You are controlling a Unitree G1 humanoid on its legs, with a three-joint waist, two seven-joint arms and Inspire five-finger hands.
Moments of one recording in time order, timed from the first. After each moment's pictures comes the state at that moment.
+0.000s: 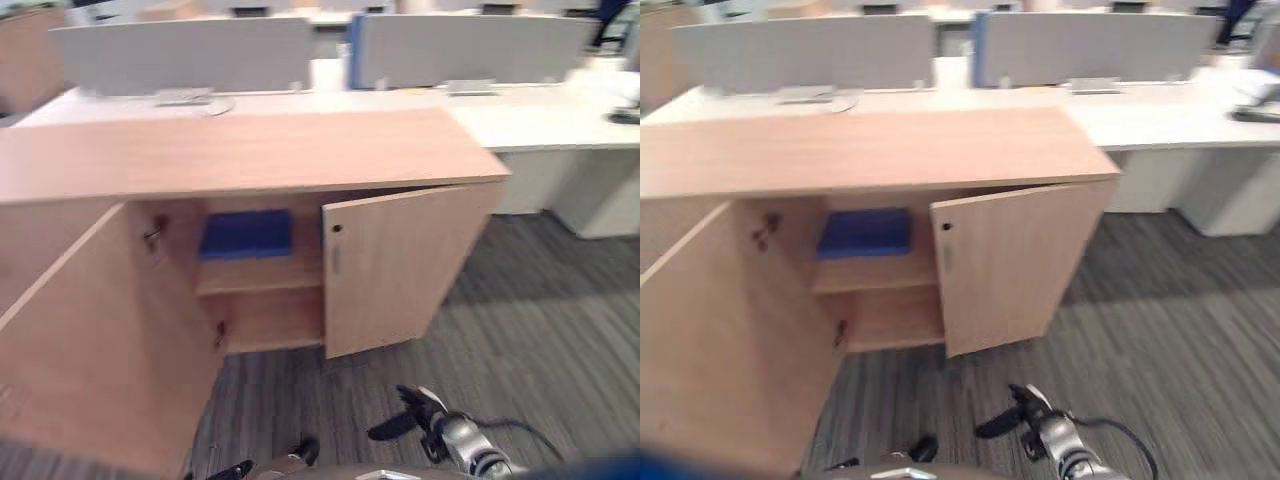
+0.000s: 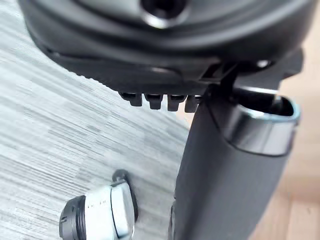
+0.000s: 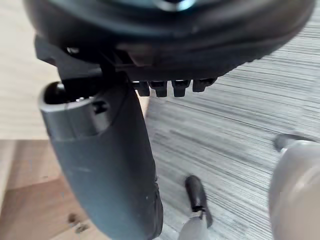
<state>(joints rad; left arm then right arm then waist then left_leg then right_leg) 0.15 0.10 0.54 1.12 -0.04 -0.01 0.07 -0.12 -0.11 -0.03 1.24 -0.26 -0.01 0.11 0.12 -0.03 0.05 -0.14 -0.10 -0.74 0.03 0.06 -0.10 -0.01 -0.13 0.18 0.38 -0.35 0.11</state>
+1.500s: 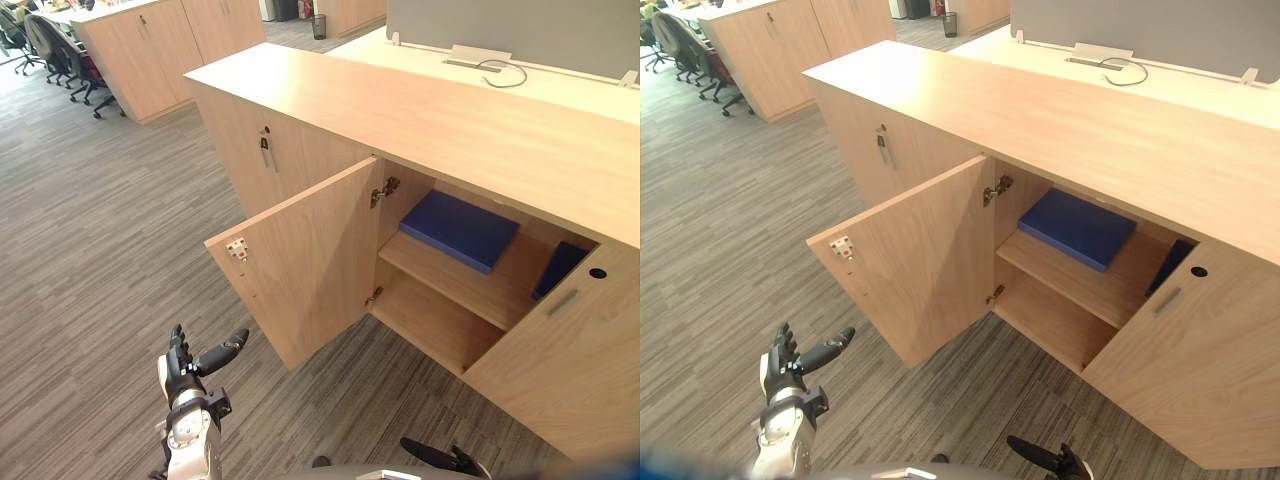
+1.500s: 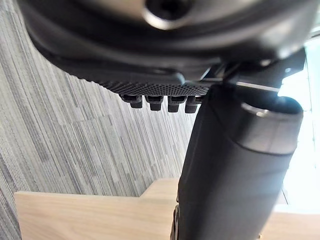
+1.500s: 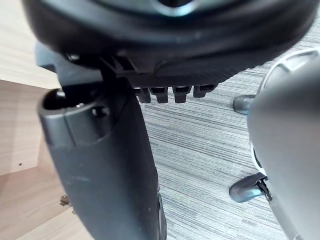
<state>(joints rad) 0.14 -0.03 0.38 0.31 -0.03 -0.02 0.18 0.10 -0.01 -0.44 1.08 0.00 0.00 -0.01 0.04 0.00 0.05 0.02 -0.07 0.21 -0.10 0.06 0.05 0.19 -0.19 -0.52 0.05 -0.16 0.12</state>
